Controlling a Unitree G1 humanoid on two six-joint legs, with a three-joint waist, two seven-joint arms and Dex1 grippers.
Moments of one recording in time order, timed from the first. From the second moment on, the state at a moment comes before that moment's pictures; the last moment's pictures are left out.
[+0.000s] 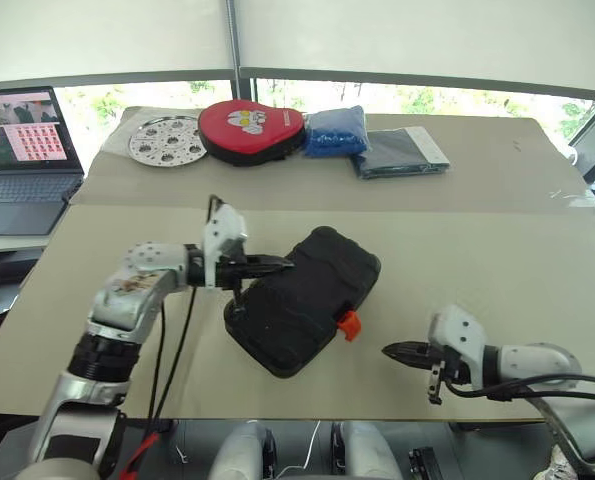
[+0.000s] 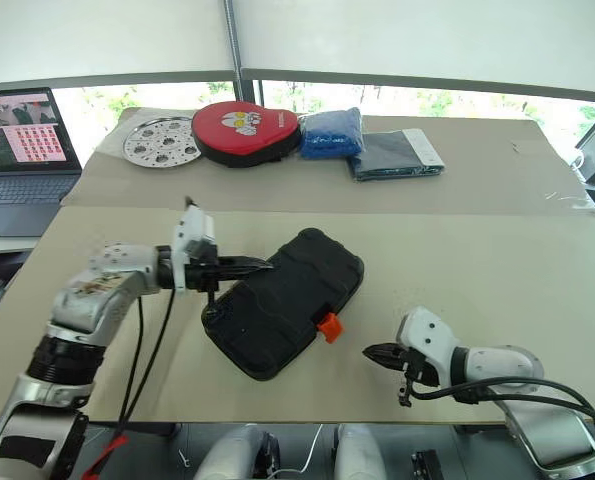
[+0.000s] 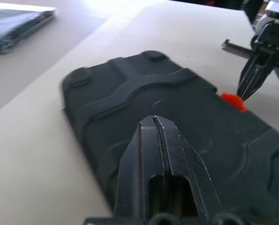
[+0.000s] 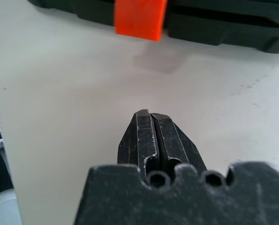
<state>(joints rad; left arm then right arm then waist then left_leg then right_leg) -0.54 0.58 -0.15 -0.05 -0.41 0.46 -1.13 0.13 -0.81 0.00 -0.48 0.30 0.42 0.92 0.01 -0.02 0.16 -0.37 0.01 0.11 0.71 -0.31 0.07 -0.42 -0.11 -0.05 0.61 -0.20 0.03</state>
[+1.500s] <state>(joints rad) -0.61 0.47 -0.34 0.00 -0.20 0.43 -1.08 0.06 -0.77 0.02 -0.47 0.33 0.49 0.88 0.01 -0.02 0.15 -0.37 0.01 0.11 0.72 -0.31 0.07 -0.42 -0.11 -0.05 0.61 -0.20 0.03</state>
